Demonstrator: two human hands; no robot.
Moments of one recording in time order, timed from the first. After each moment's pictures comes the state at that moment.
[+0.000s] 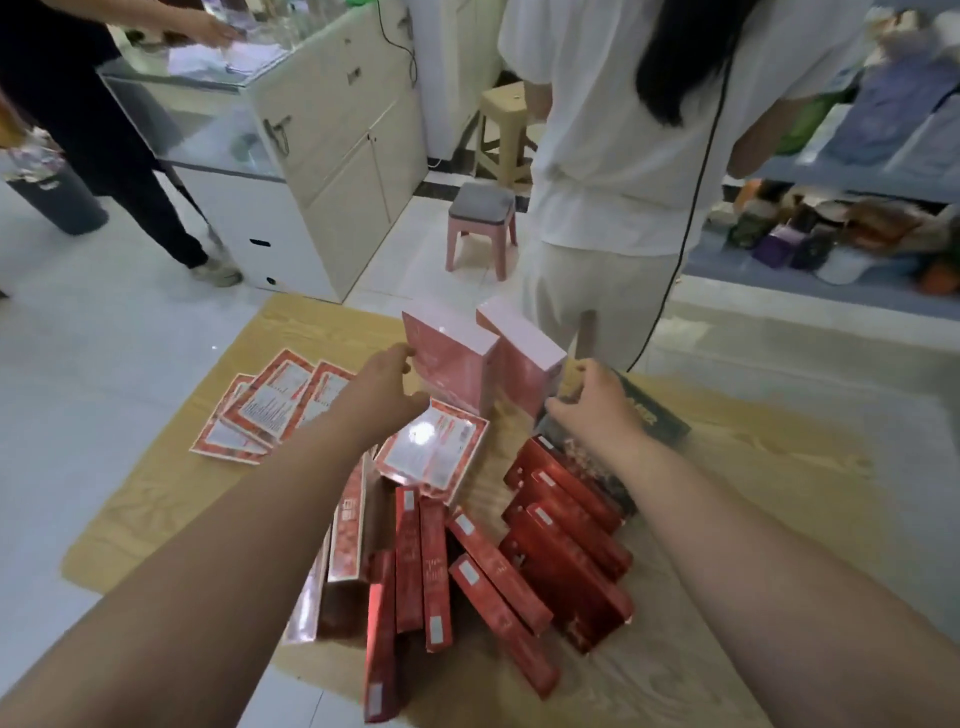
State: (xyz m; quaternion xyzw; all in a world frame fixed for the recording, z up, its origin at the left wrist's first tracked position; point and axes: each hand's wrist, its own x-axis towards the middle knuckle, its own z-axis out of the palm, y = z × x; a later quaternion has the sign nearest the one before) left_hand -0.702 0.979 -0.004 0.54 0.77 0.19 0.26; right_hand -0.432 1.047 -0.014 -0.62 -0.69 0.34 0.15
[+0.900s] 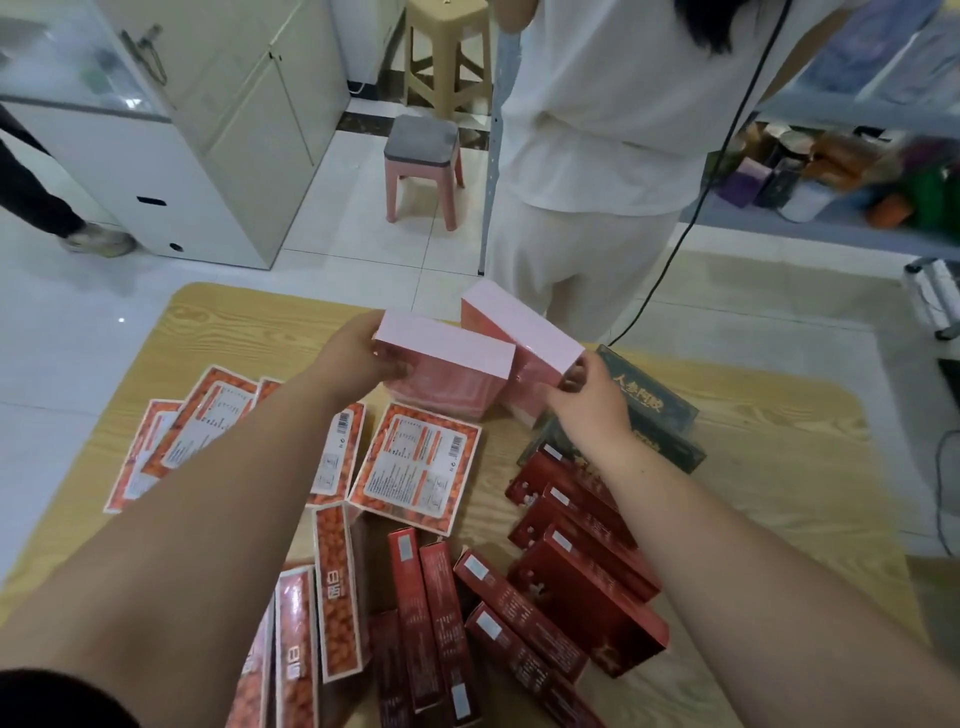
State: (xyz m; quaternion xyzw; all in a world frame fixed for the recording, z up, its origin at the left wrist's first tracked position) left_hand -0.766 1.094 -0.060 0.54 0.68 0.27 0.42; right_hand -0.479 1.089 -0.058 -0.68 -0.53 0.44 0.25
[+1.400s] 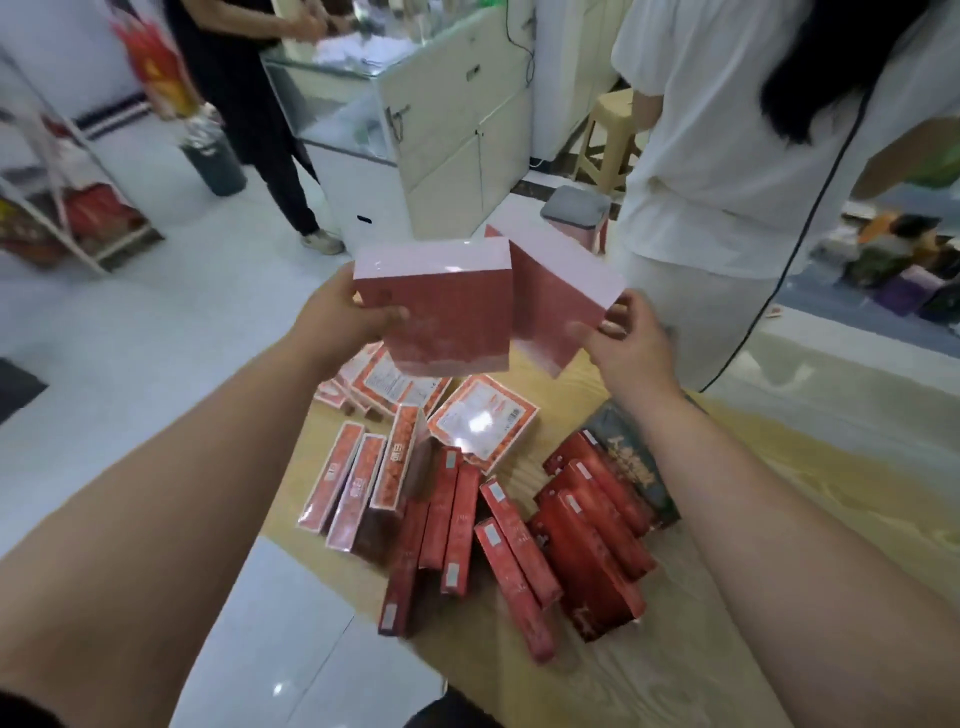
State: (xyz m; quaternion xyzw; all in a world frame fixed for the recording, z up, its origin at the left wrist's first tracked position) left_hand -0.751 0.917 0.078 0.37 0.74 0.48 0.28; right_hand -0.459 1.050 0.047 -0.46 -0.64 0.50 0.35
